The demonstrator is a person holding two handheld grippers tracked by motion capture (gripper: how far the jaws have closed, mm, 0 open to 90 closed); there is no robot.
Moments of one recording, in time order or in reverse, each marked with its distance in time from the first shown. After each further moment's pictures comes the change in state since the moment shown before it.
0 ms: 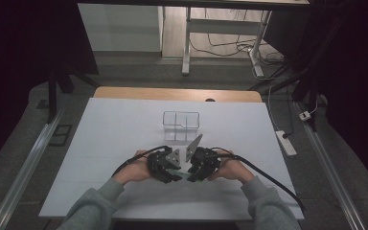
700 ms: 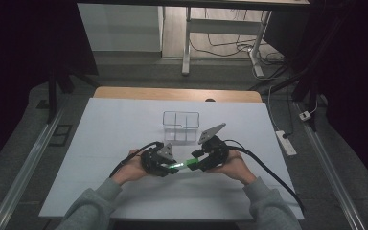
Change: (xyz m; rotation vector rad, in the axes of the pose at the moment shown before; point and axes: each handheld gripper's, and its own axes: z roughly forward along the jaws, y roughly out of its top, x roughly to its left) left arm 0.012 -0.020 -0.010 -0.083 0.094 -0.119; right arm -0.013 -0.022 -0.032 -0.336 -0.102 0.266
